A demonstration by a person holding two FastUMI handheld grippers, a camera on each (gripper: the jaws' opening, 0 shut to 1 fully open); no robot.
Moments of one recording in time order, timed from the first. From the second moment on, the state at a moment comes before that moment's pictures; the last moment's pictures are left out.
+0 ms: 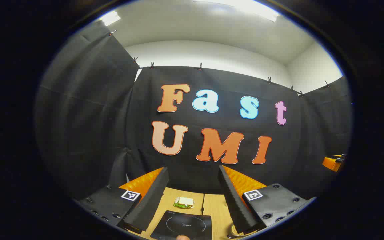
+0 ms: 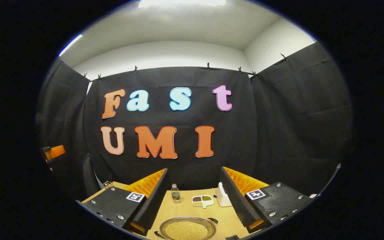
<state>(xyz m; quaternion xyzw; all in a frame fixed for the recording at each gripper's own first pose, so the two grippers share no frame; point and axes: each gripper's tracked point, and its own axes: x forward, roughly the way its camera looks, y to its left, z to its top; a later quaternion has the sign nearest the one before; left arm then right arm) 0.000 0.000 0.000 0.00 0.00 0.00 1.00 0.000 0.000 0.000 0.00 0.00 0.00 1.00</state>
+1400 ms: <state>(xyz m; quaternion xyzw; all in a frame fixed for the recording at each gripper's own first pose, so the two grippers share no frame) 0.006 -0.015 0.000 0.02 0.00 -0.01 1.00 -0.002 -0.032 -0.023 0.01 0.04 0.01 1.00</state>
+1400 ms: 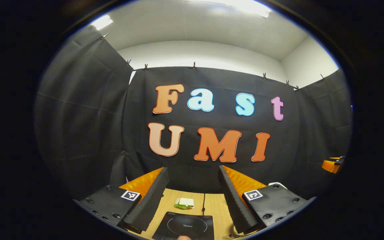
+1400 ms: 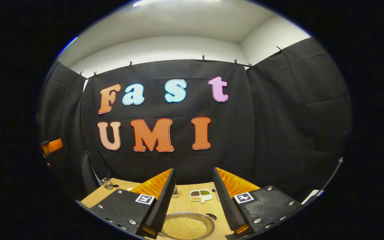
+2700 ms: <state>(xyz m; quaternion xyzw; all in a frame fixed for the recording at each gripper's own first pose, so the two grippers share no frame) 0.004 0.013 -0.029 0.04 0.04 0.02 1.00 -0.034 0.054 -0.228 -0.02 0.29 0.12 0.95</state>
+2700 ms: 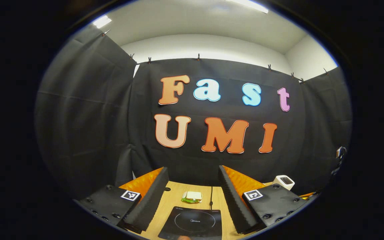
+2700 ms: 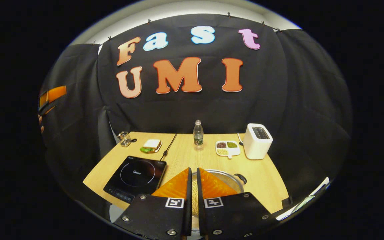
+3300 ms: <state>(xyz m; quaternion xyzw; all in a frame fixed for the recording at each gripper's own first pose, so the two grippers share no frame) 0.006 0.036 -0.051 0.05 0.06 0.04 1.00 -0.086 0.075 -0.355 -0.04 0.43 0.16 0.89</state>
